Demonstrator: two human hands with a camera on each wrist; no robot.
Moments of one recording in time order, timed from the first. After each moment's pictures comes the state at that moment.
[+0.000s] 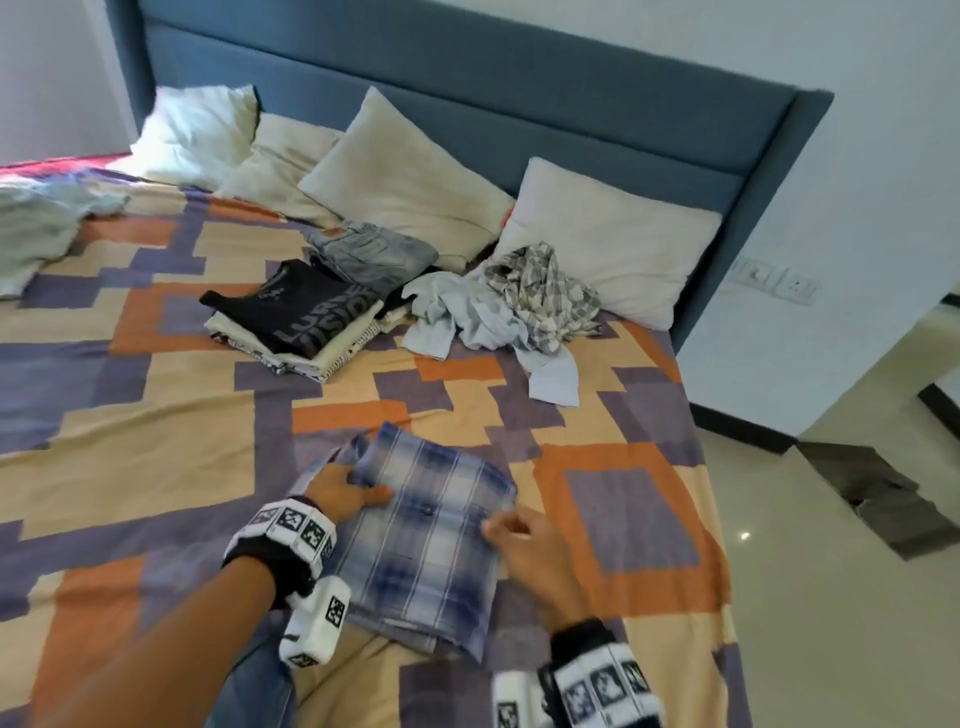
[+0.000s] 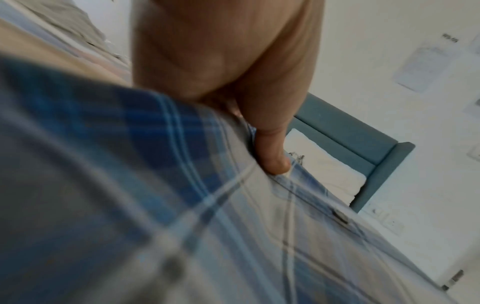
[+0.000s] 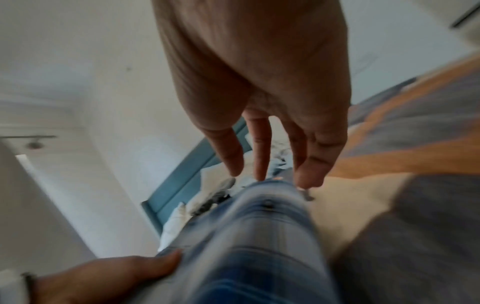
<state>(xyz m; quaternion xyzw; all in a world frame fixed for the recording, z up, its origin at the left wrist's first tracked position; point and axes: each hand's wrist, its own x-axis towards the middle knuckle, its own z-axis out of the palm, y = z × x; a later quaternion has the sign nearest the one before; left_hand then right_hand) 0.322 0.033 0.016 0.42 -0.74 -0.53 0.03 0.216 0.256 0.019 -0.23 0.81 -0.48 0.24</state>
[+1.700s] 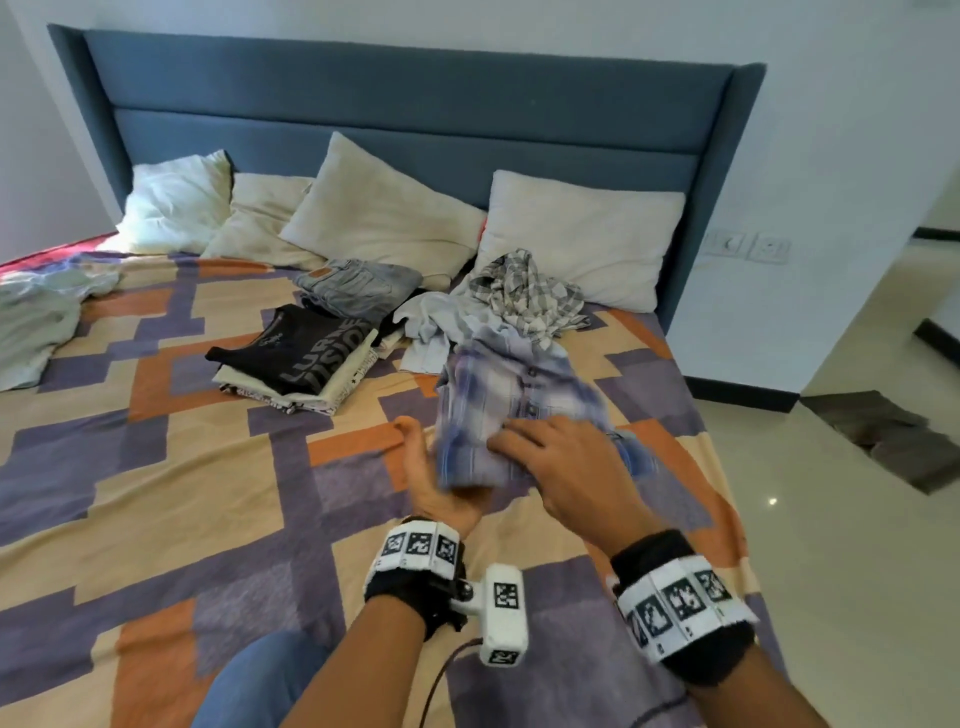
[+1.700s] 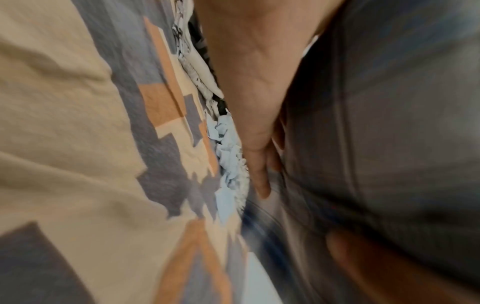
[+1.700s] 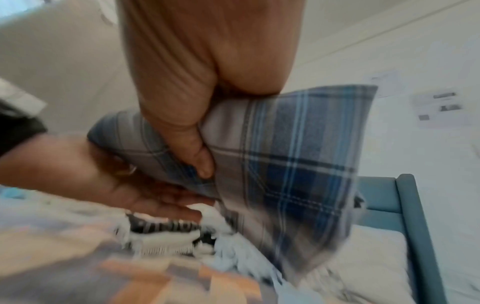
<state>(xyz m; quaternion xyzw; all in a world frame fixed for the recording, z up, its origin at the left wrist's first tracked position) 0.278 0.136 0.078 0.14 -0.21 -0.95 0.20 0.206 0.270 0.118 -0.59 0.76 -0.11 -0.24</state>
